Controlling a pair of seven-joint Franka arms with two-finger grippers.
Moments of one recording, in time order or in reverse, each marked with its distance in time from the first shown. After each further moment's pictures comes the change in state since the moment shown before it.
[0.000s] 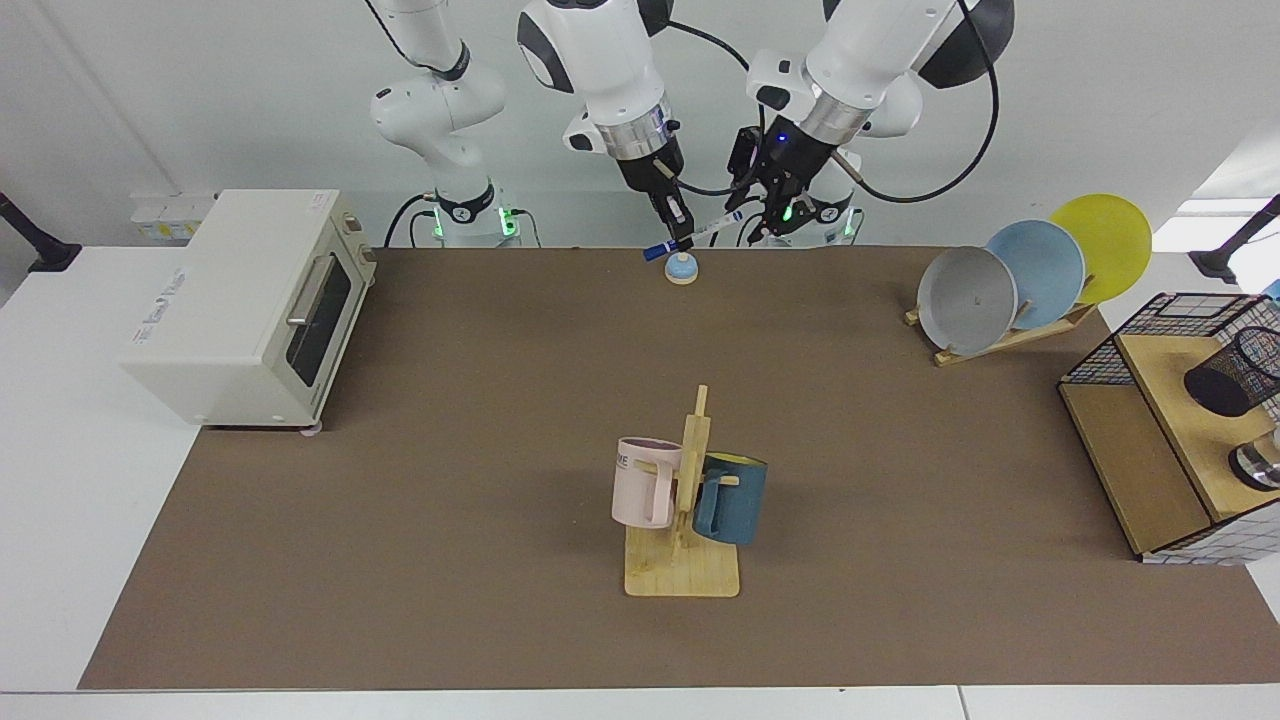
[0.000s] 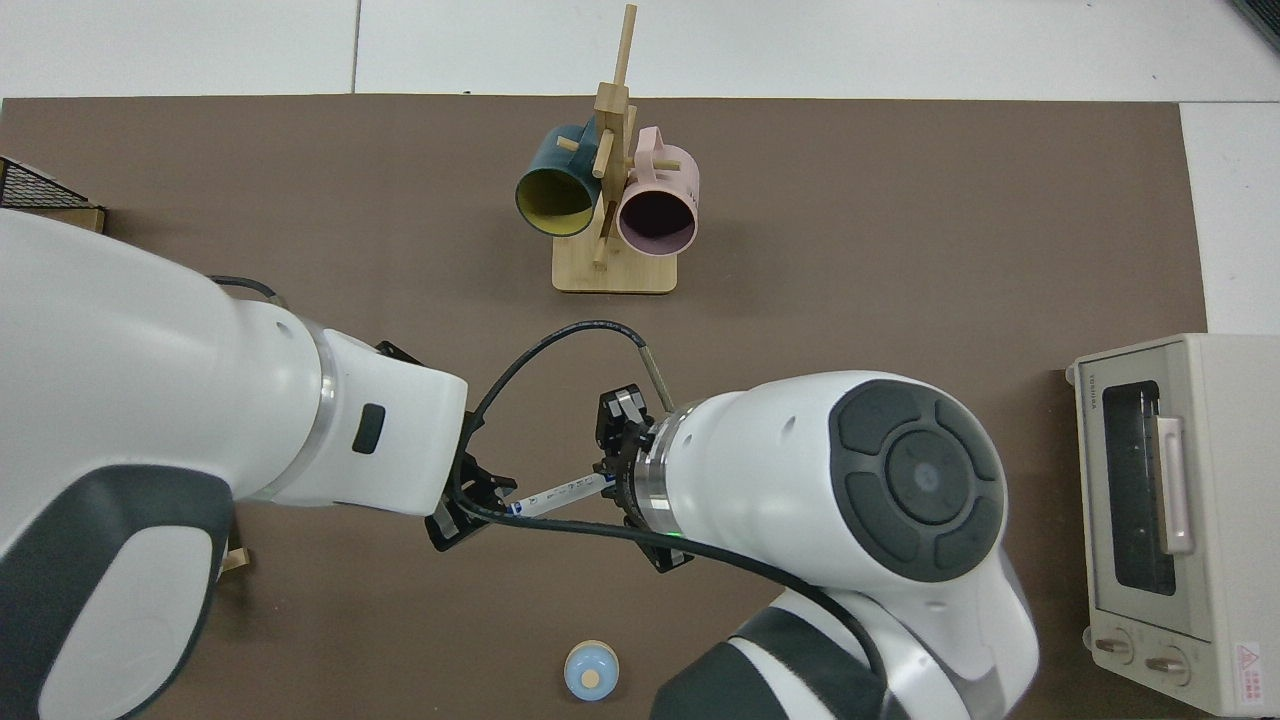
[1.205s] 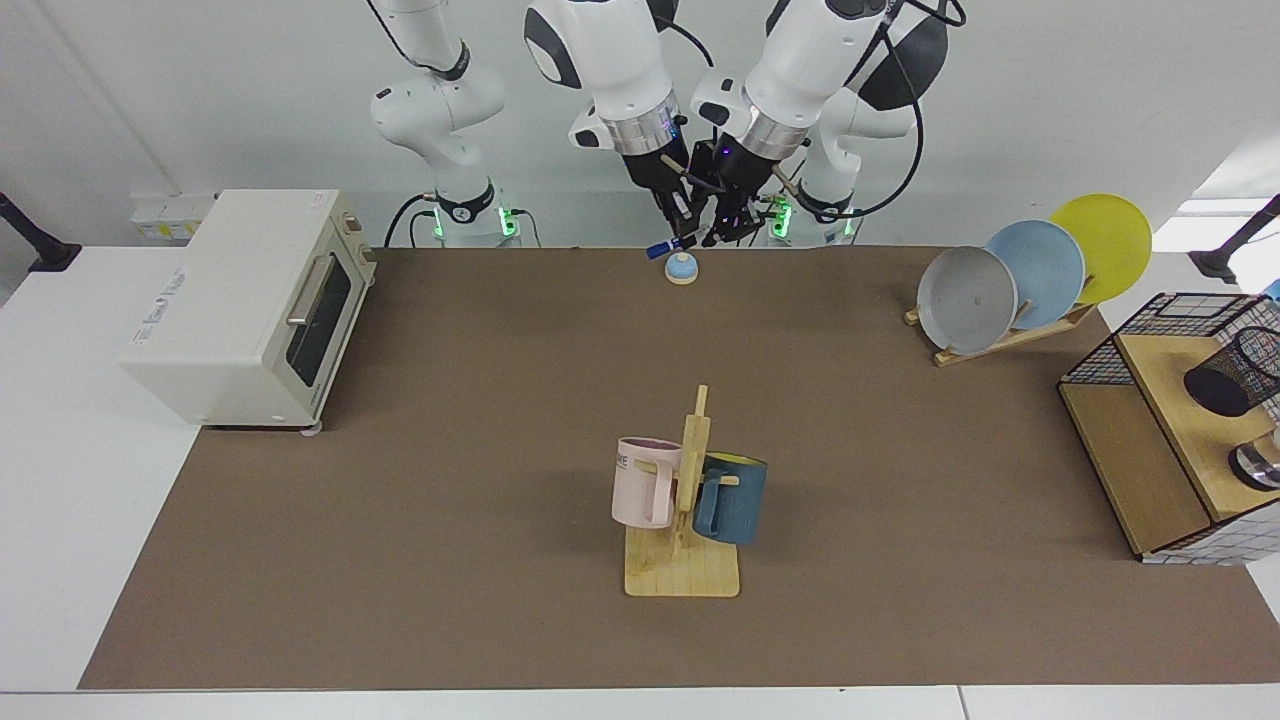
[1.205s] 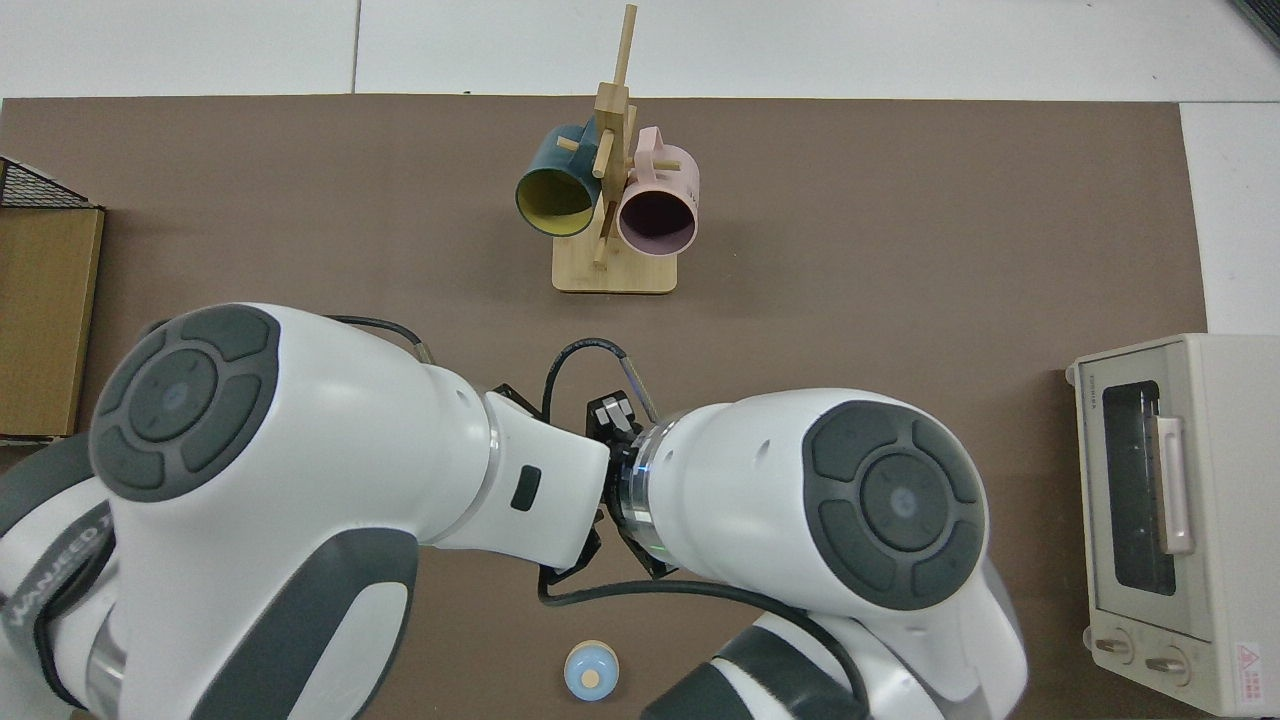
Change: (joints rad) left arm -0.033 0.000 -0.066 -0.073 -0.004 0.074 -0.017; right arm 0.015 0.001 0.003 0.002 -0.027 0.000 -0.011
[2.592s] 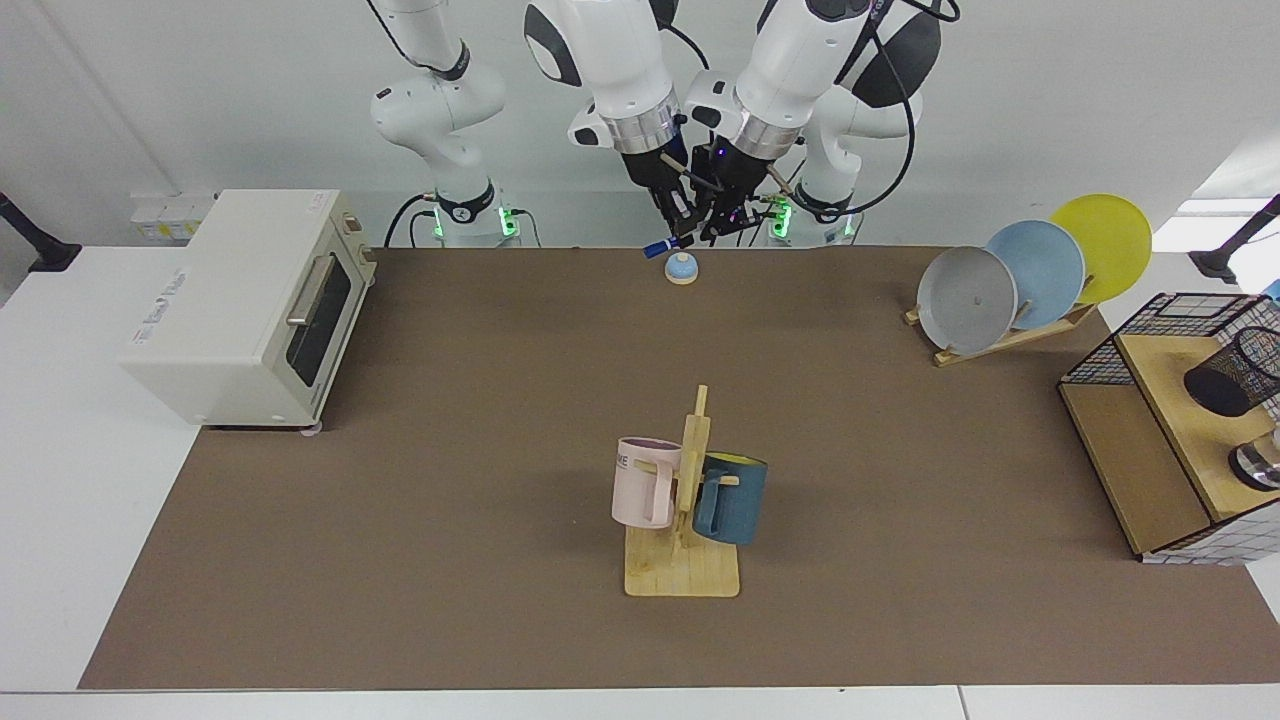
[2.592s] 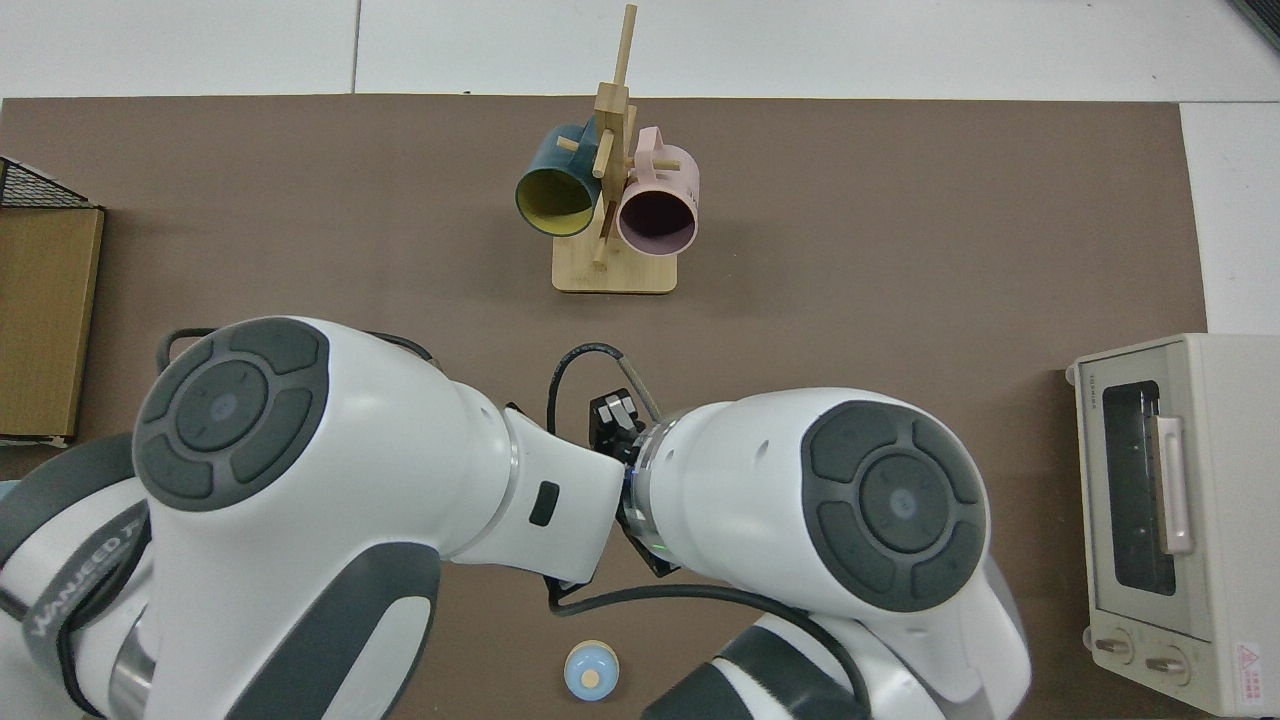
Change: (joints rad) left arm 0.000 -0.001 -0.014 -0.002 0.044 -0.027 -0.010; right arm 0.000 -0.001 0.001 0.008 -0.010 -0.027 0.000
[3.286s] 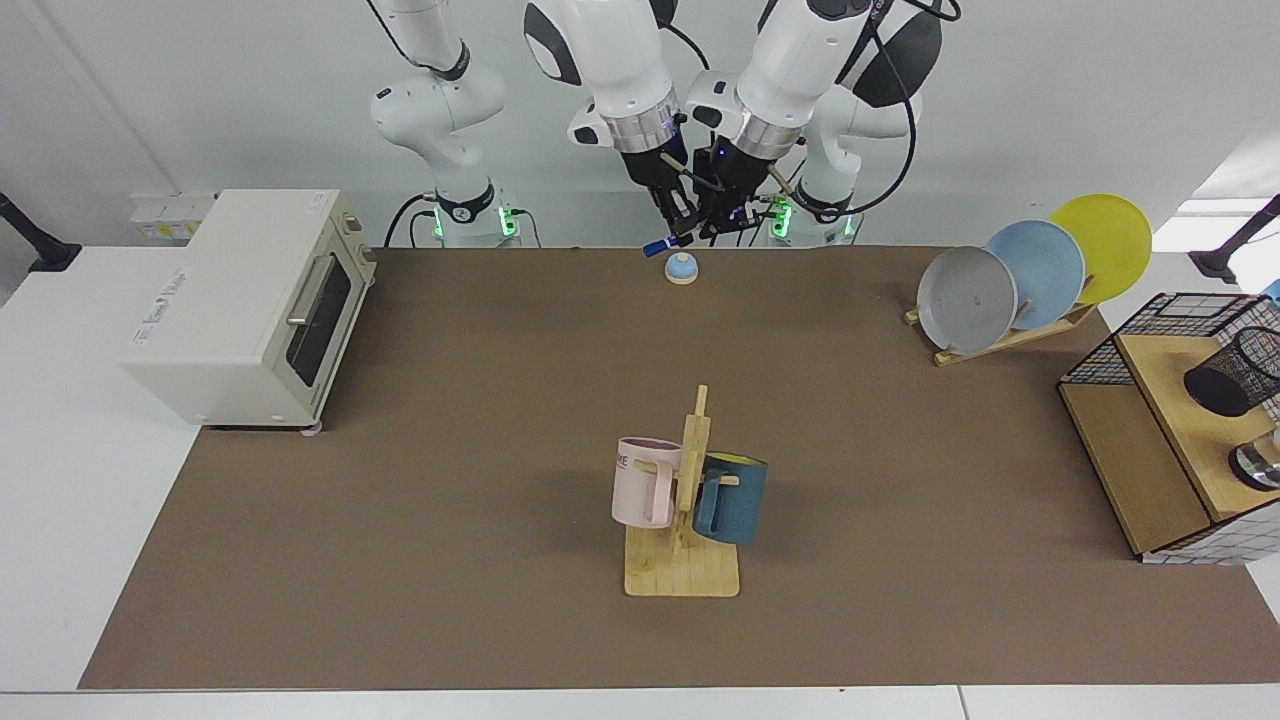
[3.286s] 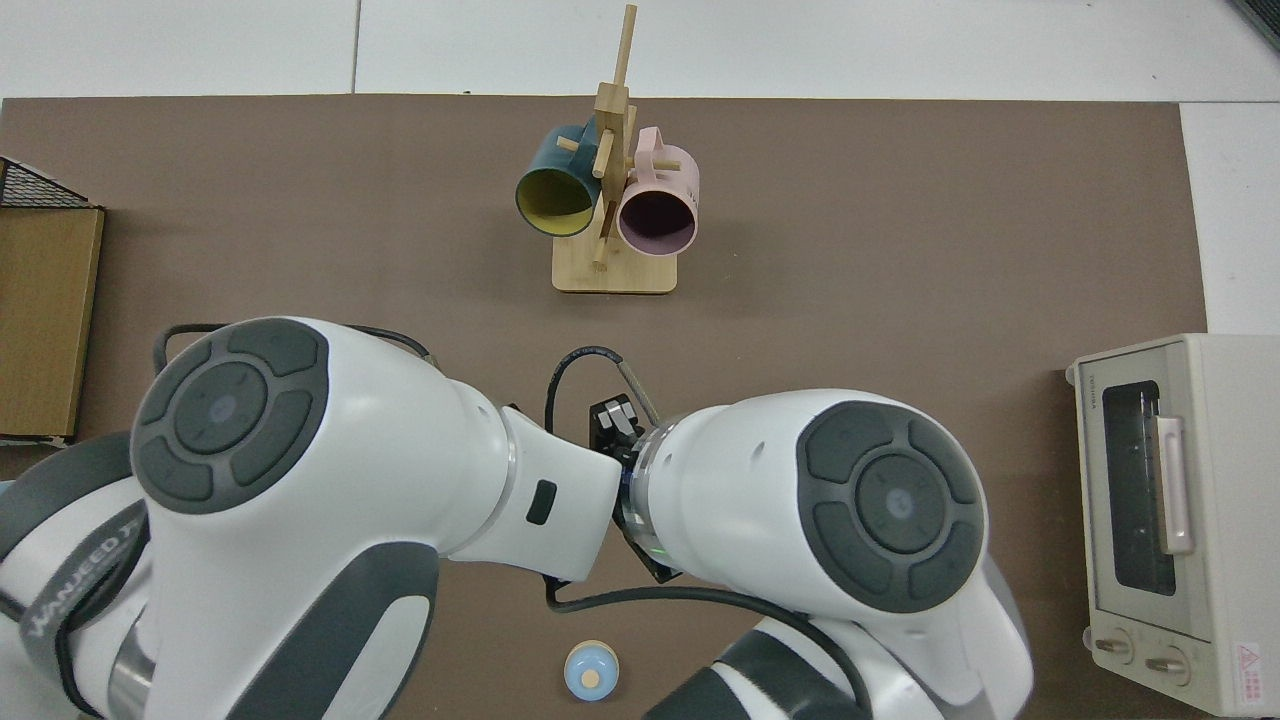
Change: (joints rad) left arm 0.000 0.000 0.000 0.000 0.000 0.002 0.001; right arm 0.000 0.000 0.000 0.001 -0.001 -0.001 -0.001
